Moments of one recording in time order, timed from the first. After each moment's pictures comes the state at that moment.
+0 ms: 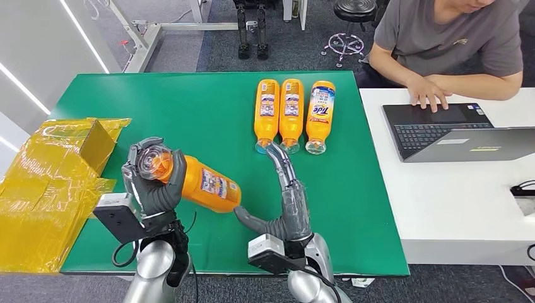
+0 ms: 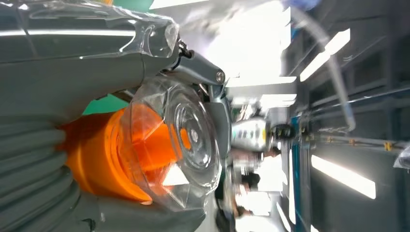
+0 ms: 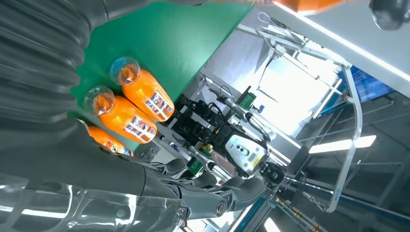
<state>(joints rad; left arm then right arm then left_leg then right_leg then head) -0.18 -0.24 -0.35 -1.49 -0.24 0.65 -0.70 -0.20 0.20 0.64 -1.31 0.53 -0.61 -0.55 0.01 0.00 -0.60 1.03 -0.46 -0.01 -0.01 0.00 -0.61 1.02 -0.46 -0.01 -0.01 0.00</state>
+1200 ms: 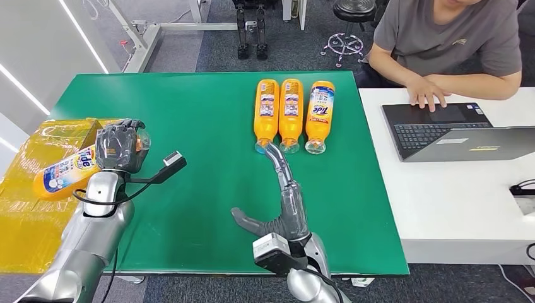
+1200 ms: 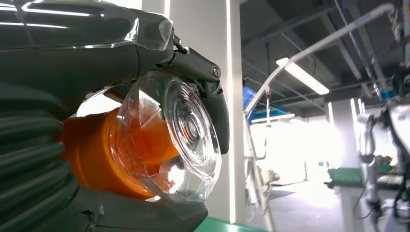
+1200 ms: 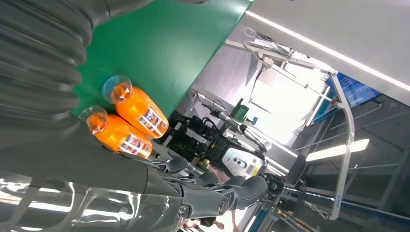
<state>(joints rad) -0.60 0.10 -0.19 -0.80 -1.55 0.70 -0.16 -0.22 0.19 0.67 -1.30 0.41 -0.56 -0.59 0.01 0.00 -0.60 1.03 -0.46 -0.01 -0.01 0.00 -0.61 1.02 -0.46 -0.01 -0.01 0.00</state>
